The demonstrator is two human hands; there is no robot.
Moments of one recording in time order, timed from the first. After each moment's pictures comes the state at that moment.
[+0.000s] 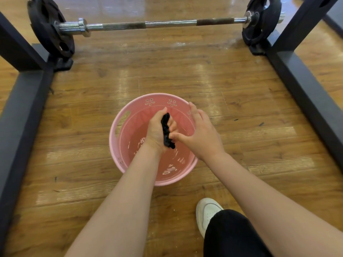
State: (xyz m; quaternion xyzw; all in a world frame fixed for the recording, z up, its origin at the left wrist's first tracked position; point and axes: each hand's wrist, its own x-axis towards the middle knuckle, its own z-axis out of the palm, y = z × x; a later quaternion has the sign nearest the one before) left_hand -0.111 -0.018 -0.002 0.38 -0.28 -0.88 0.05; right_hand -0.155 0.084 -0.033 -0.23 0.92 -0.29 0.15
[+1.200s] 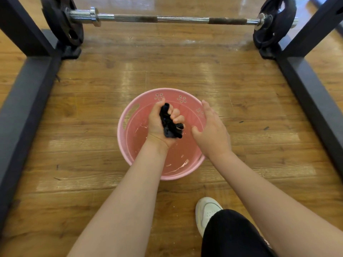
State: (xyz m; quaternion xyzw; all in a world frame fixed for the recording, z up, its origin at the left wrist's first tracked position) left_hand -0.116 -0.043 -0.047 0.23 -0.18 -0.95 0.08; right_hand -0.155 0.082 -0.034 -0.20 0.94 -0.26 0.10
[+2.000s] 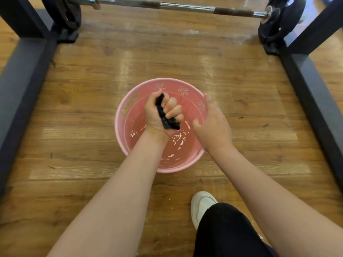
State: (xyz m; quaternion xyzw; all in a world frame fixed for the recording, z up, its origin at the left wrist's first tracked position) left_hand -0.116 -0.046 -0.047 0.18 -0.15 -0.97 0.11; right_hand -0.156 0.079 -0.033 -0.20 0.94 -0.26 0.10
